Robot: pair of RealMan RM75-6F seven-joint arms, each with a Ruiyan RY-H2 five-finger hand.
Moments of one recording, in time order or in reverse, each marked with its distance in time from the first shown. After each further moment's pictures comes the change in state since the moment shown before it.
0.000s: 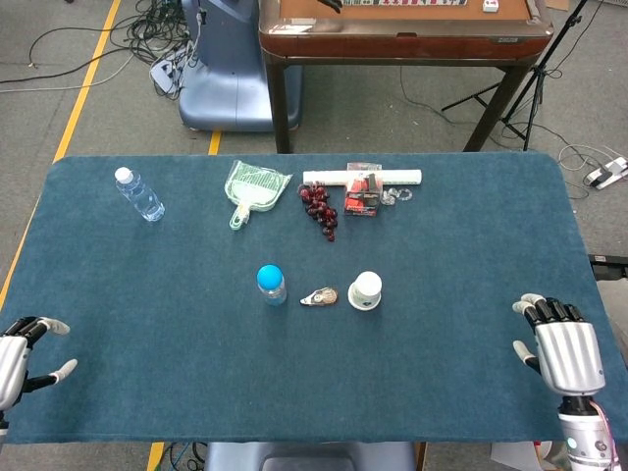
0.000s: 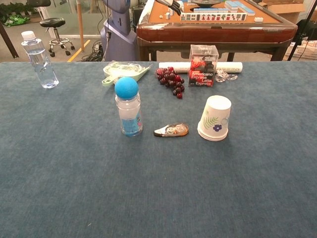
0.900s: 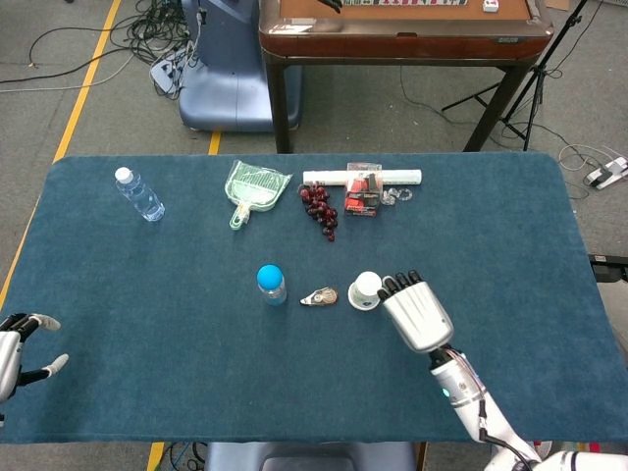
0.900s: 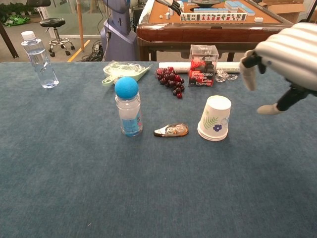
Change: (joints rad) left arm -0.009 -0.033 -0.025 0.073 -0.049 -0.018 -0.008; right arm 0.367 -0.184 0.076 -0.167 0.082 -0.325 -0.487
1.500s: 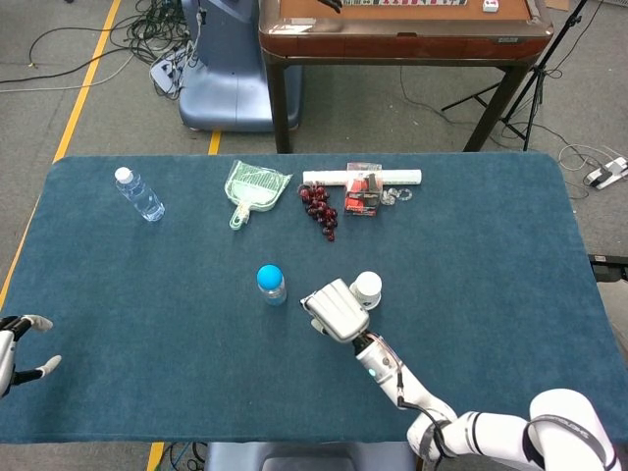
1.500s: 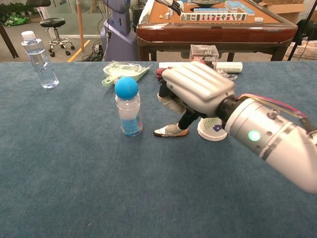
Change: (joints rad) left arm -0.006 0.005 -0.003 0.018 -0.065 -0.067 0.002; right arm 0.212 -0.417 0.104 0.455 -0.071 -0.176 0.421
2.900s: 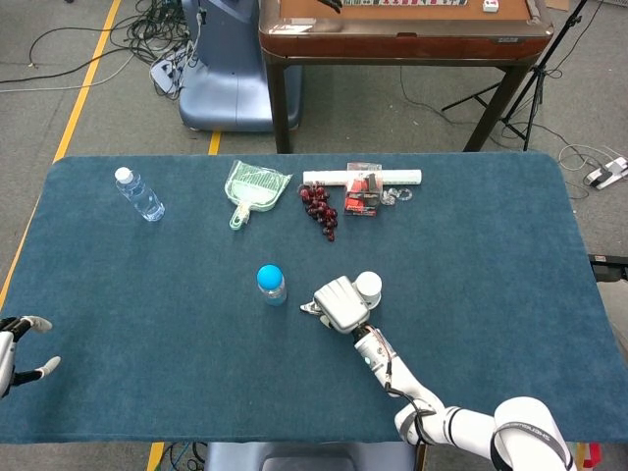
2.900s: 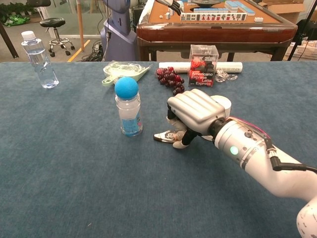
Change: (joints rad) left arm 0.002 0.000 0.001 0.003 -0.010 -0.005 0.001; right arm 0.029 -0.217 0.022 0.435 0.044 -0.095 0.141
